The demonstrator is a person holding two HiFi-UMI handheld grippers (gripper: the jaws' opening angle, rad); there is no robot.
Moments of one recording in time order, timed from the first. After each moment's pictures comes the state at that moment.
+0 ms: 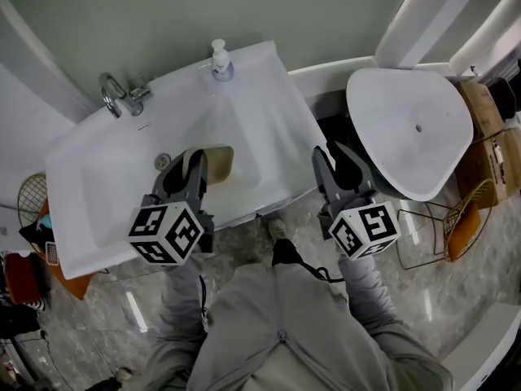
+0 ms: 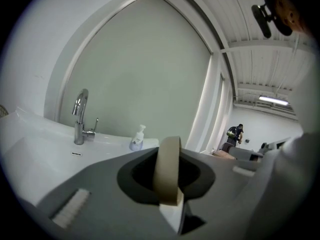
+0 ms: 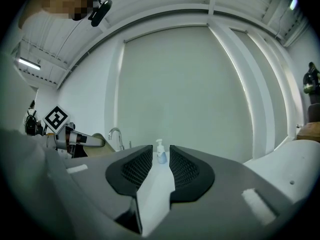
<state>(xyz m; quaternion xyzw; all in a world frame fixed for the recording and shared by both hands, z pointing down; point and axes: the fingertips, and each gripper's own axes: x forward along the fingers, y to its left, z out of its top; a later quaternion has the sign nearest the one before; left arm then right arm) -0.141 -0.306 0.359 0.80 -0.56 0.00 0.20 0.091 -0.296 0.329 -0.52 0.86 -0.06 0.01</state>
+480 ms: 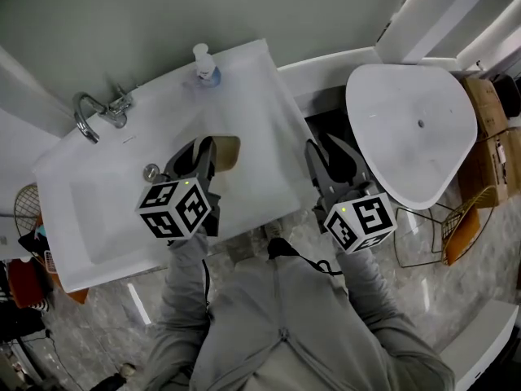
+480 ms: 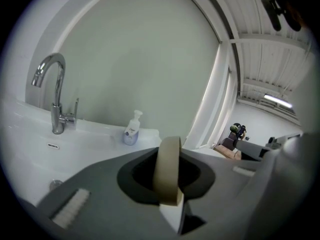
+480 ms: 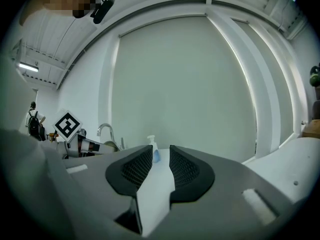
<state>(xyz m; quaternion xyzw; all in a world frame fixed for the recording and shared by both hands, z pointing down) -0.100 -0.408 0.418 0.80 -0.54 0.04 0.25 0.105 -0.379 0.356 -0.50 0.86 -0.08 -0.01</state>
